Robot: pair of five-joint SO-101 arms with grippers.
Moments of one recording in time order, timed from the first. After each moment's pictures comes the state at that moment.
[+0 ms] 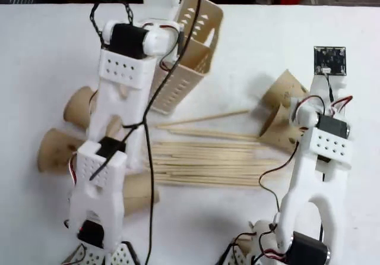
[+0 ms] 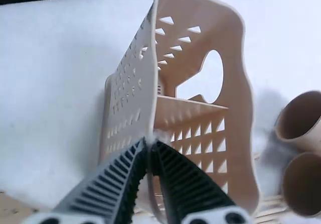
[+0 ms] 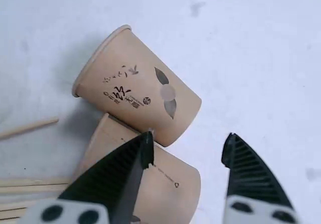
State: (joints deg) left arm 13.0 37.3 -77.2 99.5 13.1; right arm 18.7 -23.5 37.2 43.3 18.1
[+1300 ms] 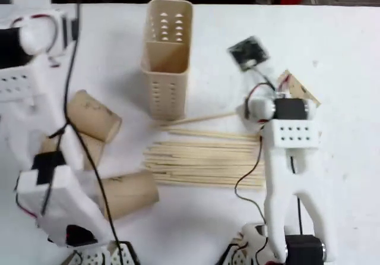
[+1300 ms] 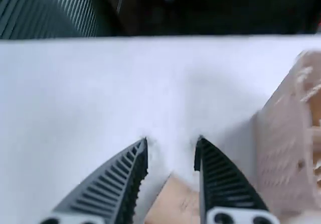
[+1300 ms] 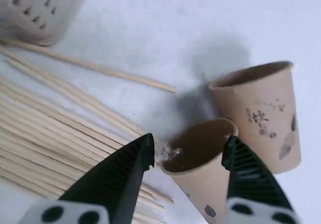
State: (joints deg) left arm -18.2 17.9 -64.2 102.5 -8.9; right arm -5.5 -23.5 24.5 67.3 31.5
